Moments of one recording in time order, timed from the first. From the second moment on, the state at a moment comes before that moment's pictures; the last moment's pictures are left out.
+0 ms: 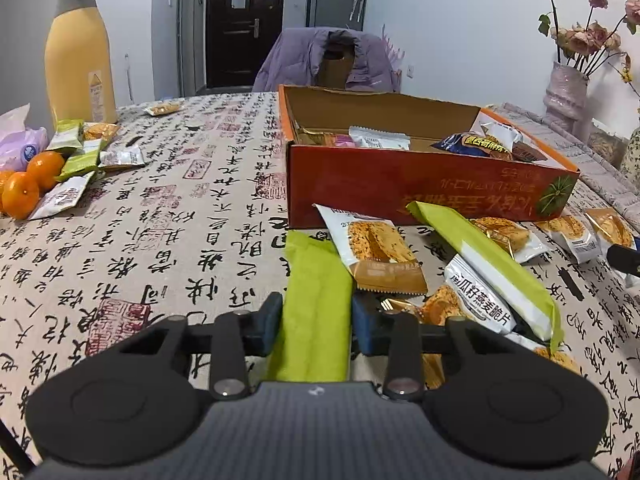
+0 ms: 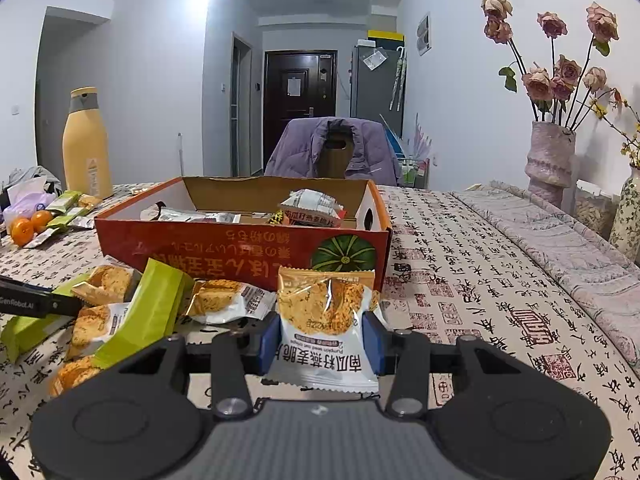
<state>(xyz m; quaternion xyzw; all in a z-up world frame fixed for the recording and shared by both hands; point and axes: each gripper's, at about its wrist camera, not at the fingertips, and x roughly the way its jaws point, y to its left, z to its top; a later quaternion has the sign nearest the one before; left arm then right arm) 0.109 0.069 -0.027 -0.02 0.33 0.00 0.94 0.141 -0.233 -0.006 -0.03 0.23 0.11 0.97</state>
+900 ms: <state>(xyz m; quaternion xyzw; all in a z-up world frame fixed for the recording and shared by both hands) 0.106 0.033 0.067 -0.04 0.18 0.01 0.98 0.168 -0.213 0.028 -0.03 0.17 0.14 0.97</state>
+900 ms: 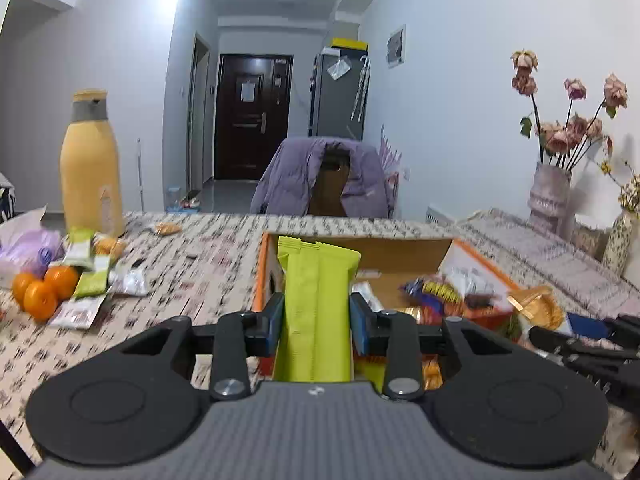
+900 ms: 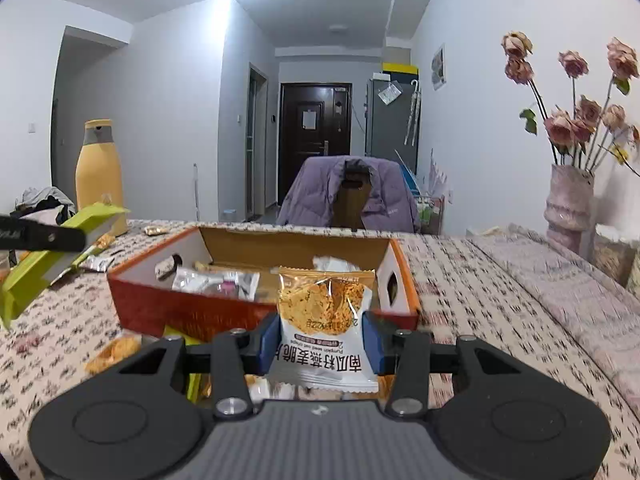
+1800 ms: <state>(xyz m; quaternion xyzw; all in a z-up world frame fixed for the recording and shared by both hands) 0.251 0.030 0.057 -0.08 0.20 0.02 0.98 0.290 -0.161 0.030 -0.02 0.16 0.16 0.97</state>
